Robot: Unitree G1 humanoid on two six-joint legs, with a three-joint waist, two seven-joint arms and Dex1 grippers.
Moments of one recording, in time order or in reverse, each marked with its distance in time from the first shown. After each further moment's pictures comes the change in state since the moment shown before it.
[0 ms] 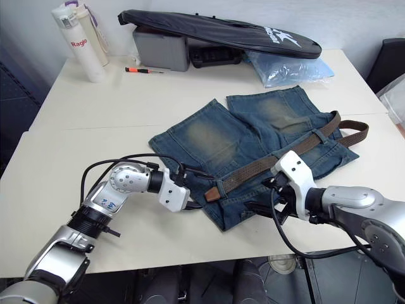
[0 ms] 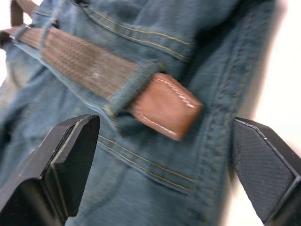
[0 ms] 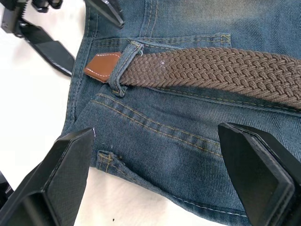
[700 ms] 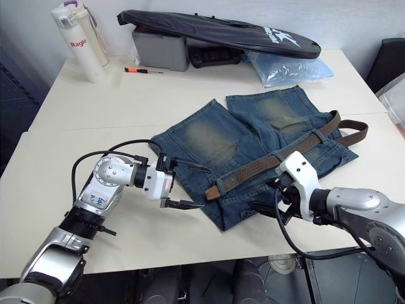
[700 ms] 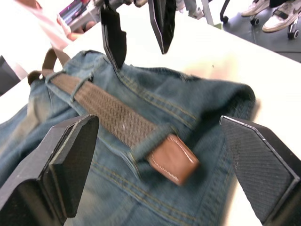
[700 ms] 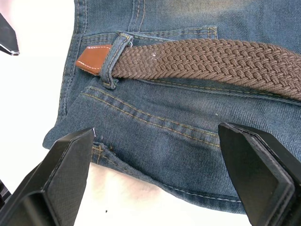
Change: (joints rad) left arm -0.016 0.000 0.055 -0.062 -0.398 0.115 -0.237; right arm 0.030 -0.002 -0.037 0.000 -0.014 0.004 0.004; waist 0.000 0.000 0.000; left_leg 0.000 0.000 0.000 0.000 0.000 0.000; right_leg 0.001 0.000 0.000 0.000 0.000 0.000
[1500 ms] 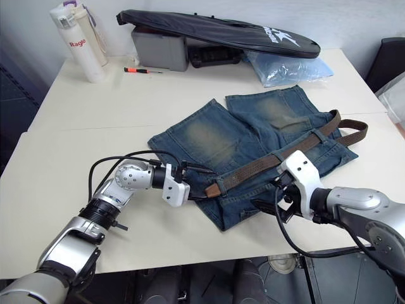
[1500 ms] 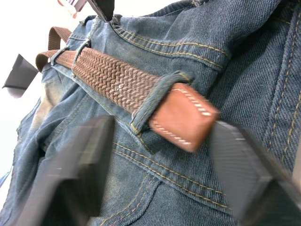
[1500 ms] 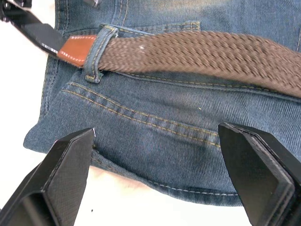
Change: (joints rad) left arm -0.066 -0.052 -0.044 0.333 0.348 -0.383 0.281; right arm -0.011 0.001 0.000 0.000 -0.009 0.013 -0.035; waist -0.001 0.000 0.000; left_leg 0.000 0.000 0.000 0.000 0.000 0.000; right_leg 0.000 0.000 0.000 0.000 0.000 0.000
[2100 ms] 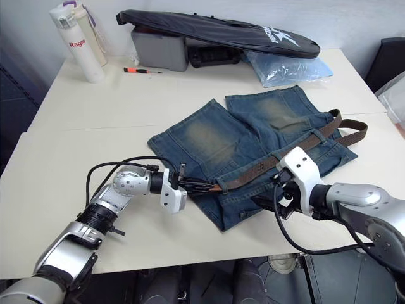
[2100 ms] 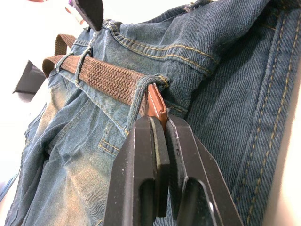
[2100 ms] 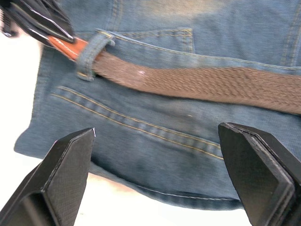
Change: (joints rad) left arm 0.049 0.031 -0.009 -0.024 0.010 -0.047 0.055; right arm -0.068 -0.013 0.029 0.034 -0.056 0.010 -0.004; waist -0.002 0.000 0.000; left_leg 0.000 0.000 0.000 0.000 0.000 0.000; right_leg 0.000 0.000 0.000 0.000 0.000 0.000
